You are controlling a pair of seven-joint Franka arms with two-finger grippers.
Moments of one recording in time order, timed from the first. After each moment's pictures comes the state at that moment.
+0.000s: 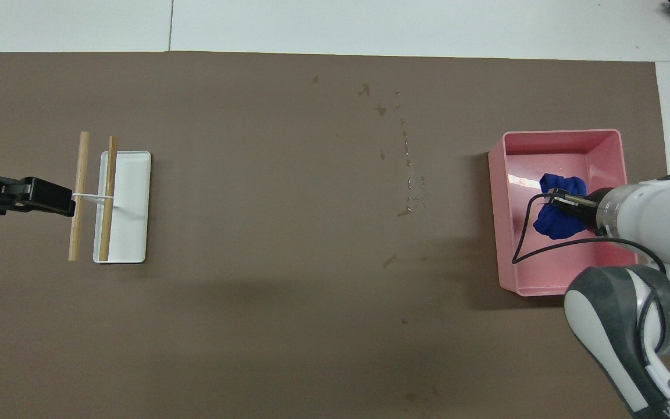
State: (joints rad) left arm -0.03 -0.06 -0.06 -1.63 -0.03 1.53 0.00; right arm -0.02 -0.13 0.02 -2.26 -0.10 2.35 0.43
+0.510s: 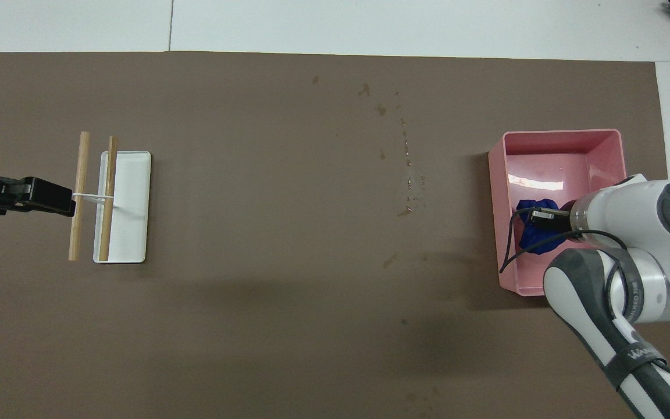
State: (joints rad) left arm -0.03 -0.06 -0.06 -1.63 -0.03 1.53 0.00; right arm -0.03 0.00 0.02 -2.28 -0.08 2.36 0.31
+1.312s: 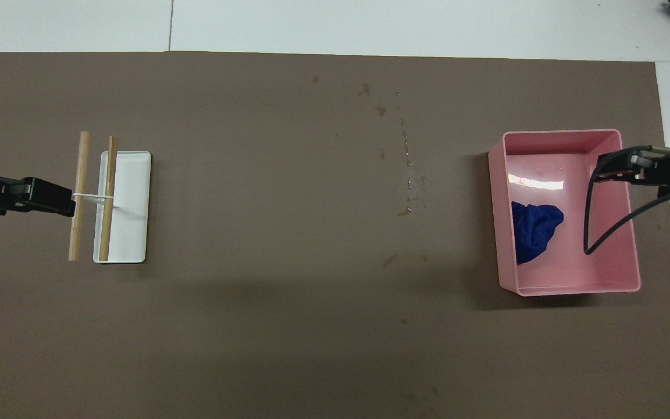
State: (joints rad) left arm -0.03 -0.06 -0.06 -1.63 -0.03 1.53 0.00; right arm -0.03 -0.05 0.02 -1.71 -0.05 1.74 0.26
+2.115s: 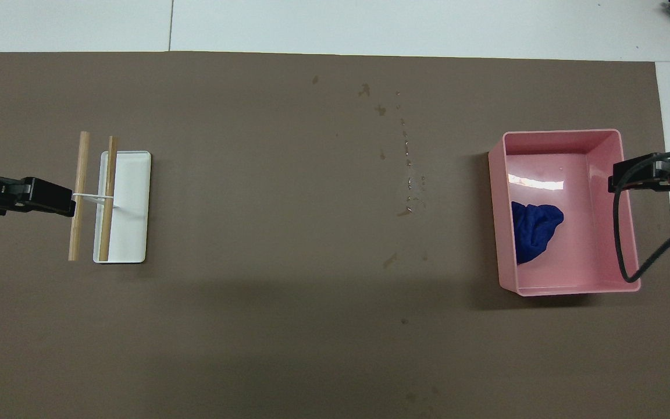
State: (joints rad) left arm -0.03 -0.06 -0.06 -1.63 -0.03 1.53 0.00; right arm -0.03 -0.03 0.04 -1.57 -0.02 1.56 0.13
